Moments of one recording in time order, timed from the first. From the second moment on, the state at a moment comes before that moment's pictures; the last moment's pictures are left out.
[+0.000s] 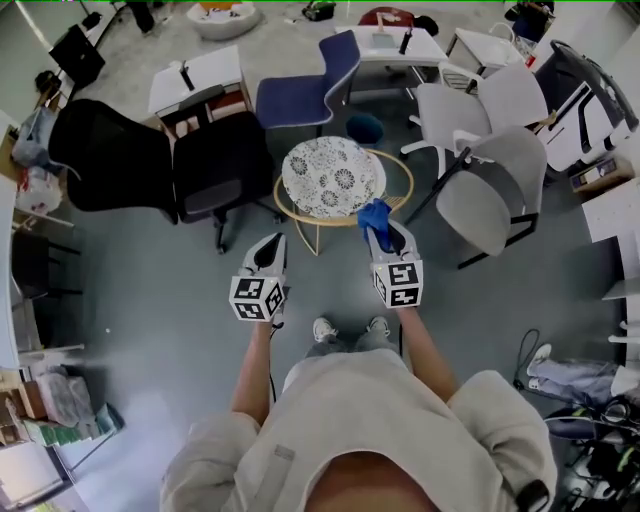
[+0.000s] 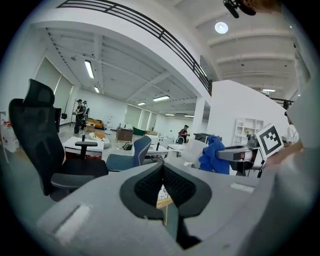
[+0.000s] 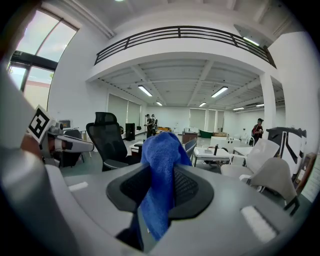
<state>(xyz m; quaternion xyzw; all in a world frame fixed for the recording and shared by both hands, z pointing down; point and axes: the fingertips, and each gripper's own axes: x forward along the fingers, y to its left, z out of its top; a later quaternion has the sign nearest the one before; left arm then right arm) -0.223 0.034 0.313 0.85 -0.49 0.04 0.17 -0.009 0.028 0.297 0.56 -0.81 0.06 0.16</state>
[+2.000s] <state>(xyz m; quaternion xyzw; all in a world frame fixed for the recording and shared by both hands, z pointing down) -0.202 0.045 0.445 0.77 -0.57 0.10 0.25 -0.051 -0.028 0.489 0.44 -0.85 0.18 0.24</state>
